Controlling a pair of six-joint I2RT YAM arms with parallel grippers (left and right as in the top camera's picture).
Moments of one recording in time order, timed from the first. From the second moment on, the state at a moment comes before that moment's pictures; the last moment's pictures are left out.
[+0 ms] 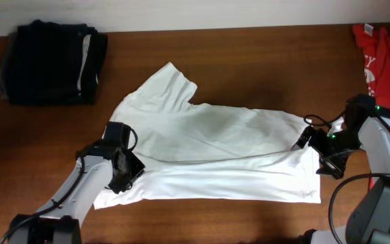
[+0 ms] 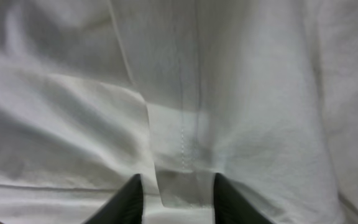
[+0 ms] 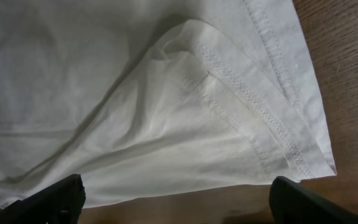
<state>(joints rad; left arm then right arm) -0.14 1.48 0.74 -0.75 0.06 -0.88 -0.36 1.62 1.10 -1.19 -0.34 0.31</state>
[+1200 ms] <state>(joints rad) -0.14 1.48 0.80 -0.63 0.07 -0.90 -0.36 1.62 1.10 -1.19 -0.34 0.31</state>
